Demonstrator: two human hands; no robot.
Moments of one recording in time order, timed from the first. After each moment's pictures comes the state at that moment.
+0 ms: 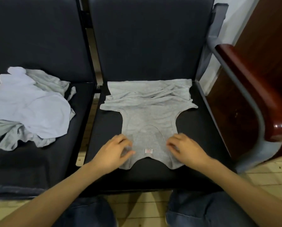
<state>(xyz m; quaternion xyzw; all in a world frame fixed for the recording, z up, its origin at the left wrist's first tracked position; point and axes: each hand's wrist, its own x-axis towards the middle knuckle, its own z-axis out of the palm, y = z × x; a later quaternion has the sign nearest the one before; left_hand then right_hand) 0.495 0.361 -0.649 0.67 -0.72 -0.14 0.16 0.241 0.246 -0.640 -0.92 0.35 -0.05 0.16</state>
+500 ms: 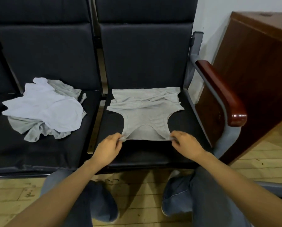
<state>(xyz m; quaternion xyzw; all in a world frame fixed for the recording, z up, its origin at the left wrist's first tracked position) 0.474 0.430 -0.608 0.75 -0.62 -0.12 0.21 0.200 0.295 -0.605 -0.89 0.42 -0.08 0.16</state>
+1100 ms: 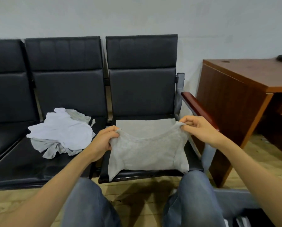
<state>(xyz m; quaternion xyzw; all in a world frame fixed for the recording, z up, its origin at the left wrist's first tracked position) 0.444 0.502 -0.451 0.57 -0.45 -0.44 0.53 0.138 0.382 -0.410 -0.80 0.35 -0.27 0.41</state>
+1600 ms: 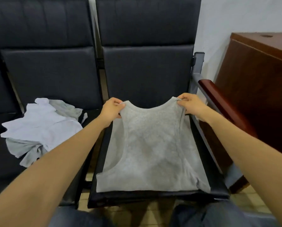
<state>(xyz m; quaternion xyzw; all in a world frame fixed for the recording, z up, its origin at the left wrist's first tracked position) 0.529 0.274 -0.486 0.70 -0.40 -0.30 0.50 0.258 0.160 -0.459 -0.71 0.51 -0.26 0.41</state>
